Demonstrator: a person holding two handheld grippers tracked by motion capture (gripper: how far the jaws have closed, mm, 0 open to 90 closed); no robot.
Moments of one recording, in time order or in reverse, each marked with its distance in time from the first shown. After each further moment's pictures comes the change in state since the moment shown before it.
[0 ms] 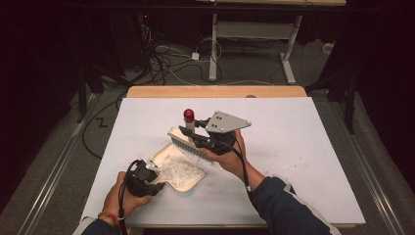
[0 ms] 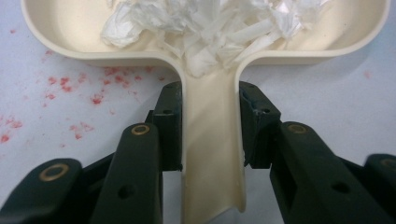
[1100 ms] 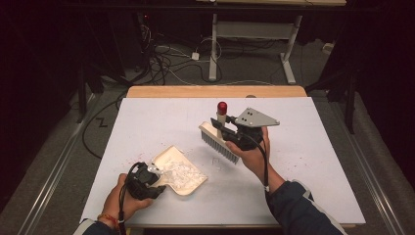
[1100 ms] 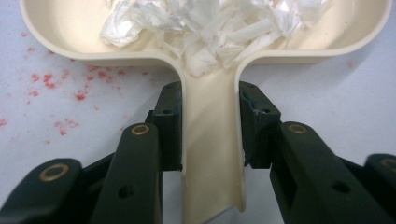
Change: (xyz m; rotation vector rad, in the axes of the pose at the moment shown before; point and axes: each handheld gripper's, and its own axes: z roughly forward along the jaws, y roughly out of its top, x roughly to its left) left arm -0.008 -0.001 -0.002 0.019 -0.011 0.023; right arm -0.037 -0.025 -0.045 0.068 -0.227 0.096
